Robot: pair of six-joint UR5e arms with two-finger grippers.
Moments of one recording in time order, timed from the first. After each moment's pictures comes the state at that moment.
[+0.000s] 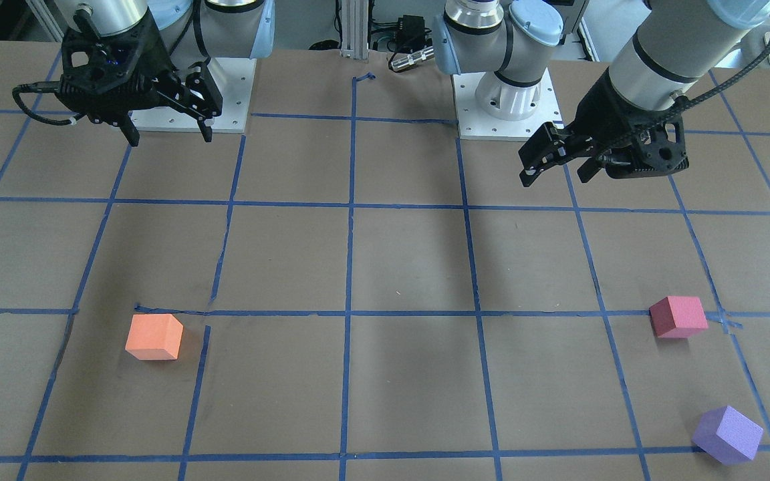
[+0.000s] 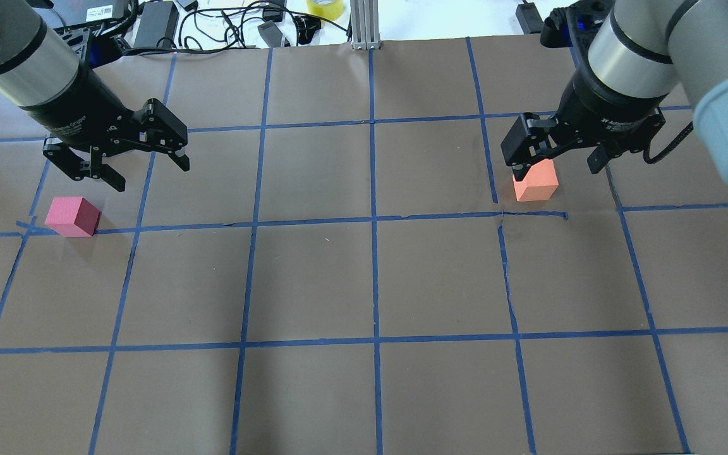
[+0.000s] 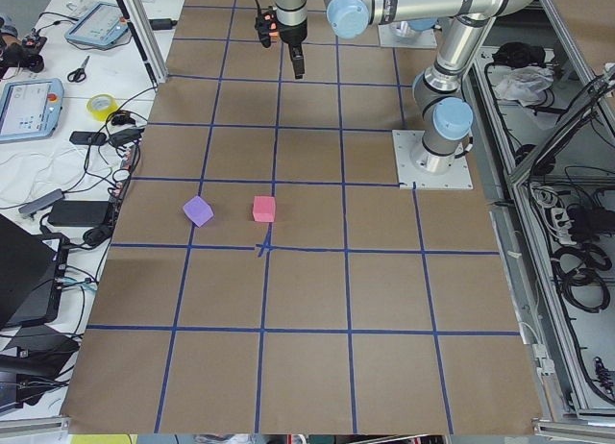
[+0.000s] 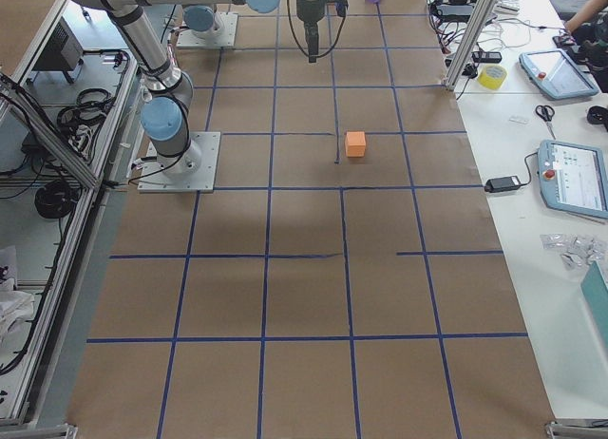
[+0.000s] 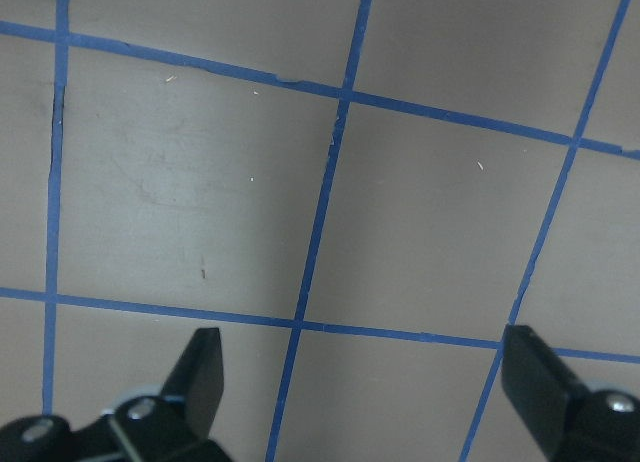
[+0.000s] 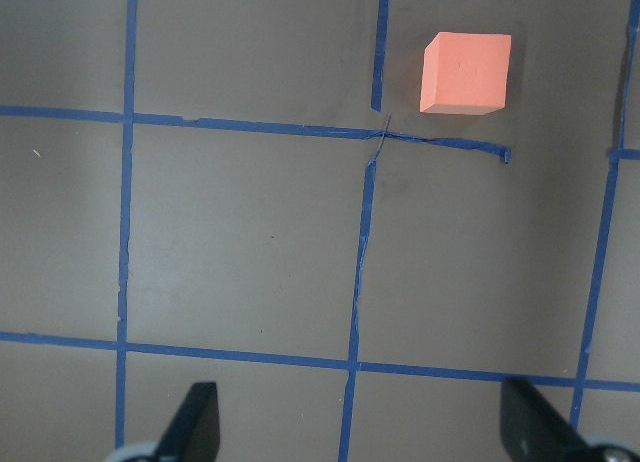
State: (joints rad) left arm -1.42 -1.53 -1.65 -1.60 1.47 -0.05; right arm 1.59 -1.70 1.68 -1.59 -1.54 -0.07
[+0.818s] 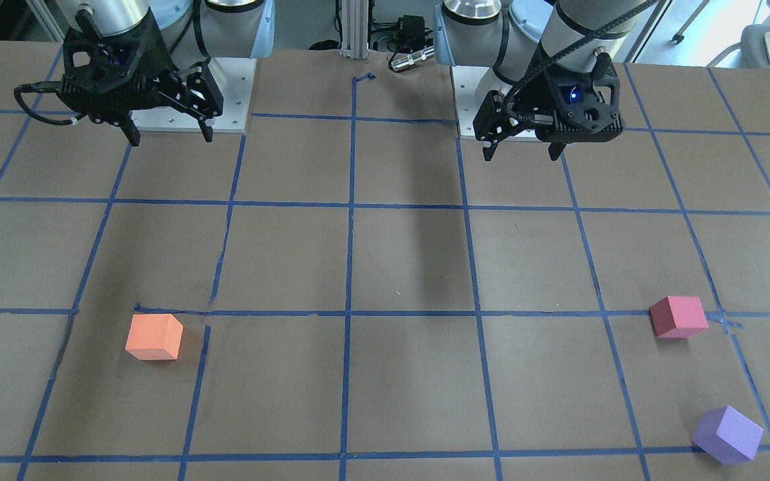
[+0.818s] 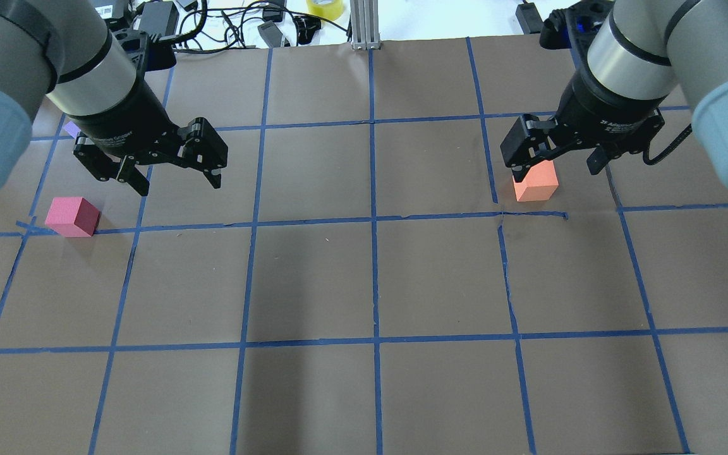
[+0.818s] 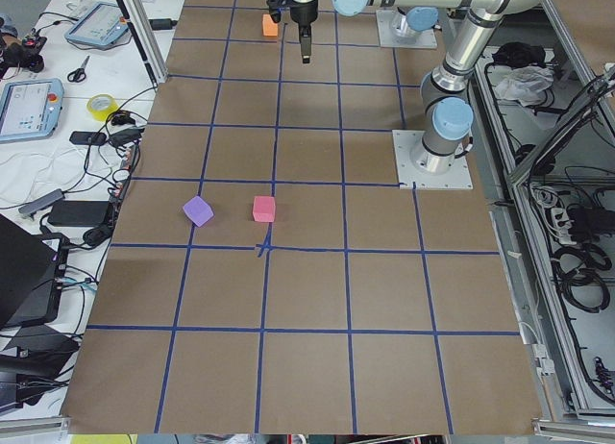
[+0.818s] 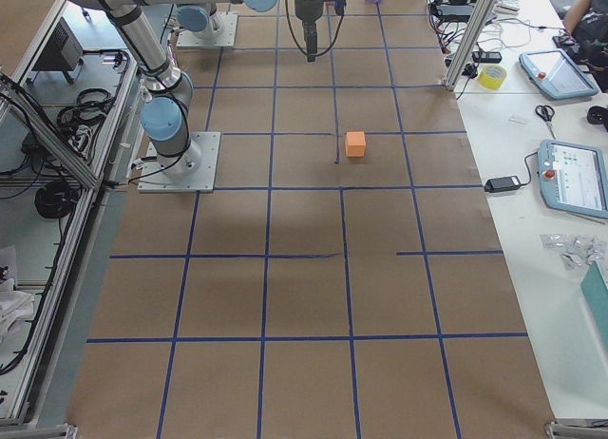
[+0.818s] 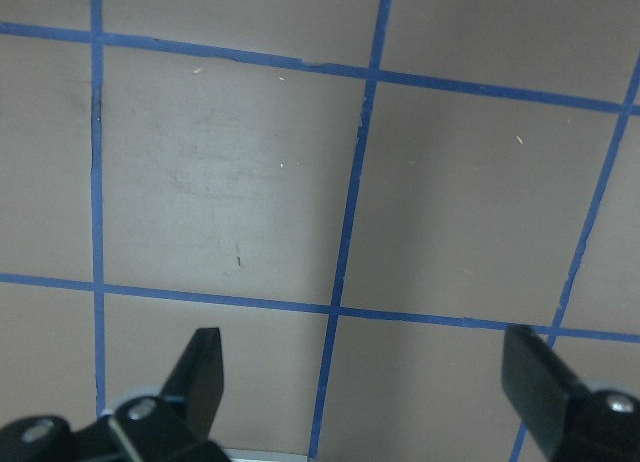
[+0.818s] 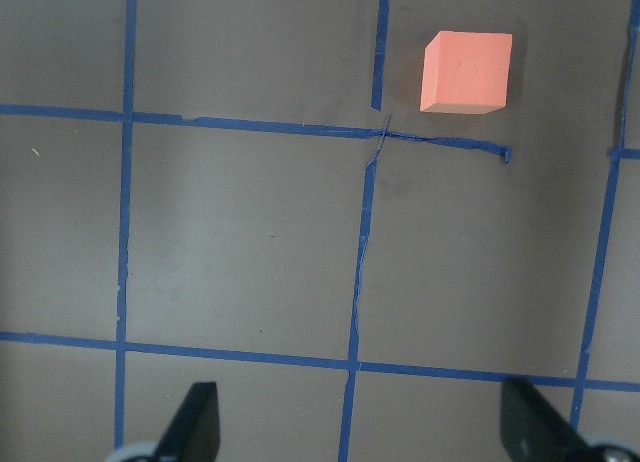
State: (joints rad) left arm -1.59 -1.50 -1.64 -1.59 1.55 -0.08; right arm 1.59 -1.70 1.68 -1.59 -1.54 -0.07
